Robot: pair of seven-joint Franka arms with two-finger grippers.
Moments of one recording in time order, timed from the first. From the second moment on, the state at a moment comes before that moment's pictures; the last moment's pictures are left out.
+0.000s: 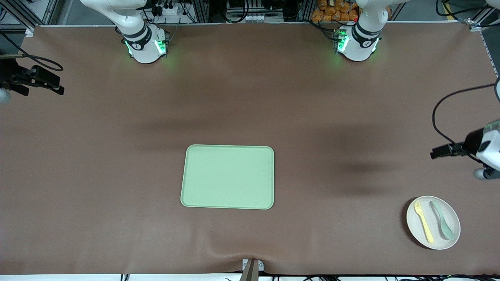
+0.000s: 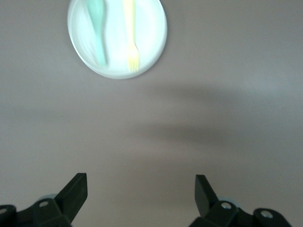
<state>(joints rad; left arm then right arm) 0.24 0.37 -0.12 -1.52 0.03 1.91 -0.02 -0.01 -0.01 0.00 -1.50 0.01 1.40 -0.02</state>
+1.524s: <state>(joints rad) 0.28 0.94 0.04 -1.33 0.03 2.73 0.16 -0.01 -0.01 0.00 -1.50 0.01 1.40 -0.03</state>
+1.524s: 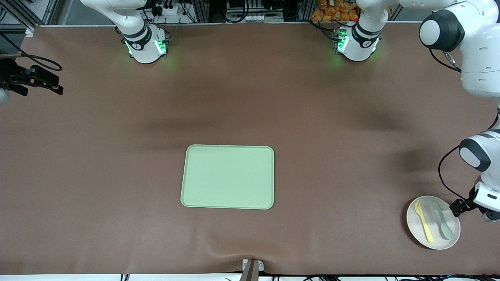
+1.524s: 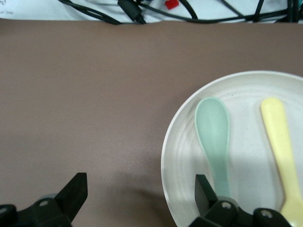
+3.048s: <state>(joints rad) 0.27 1.02 0.03 -1.30 0.03 2.85 0.16 -0.01 -0.01 -0.01 -1.50 0.01 1.40 -0.03</state>
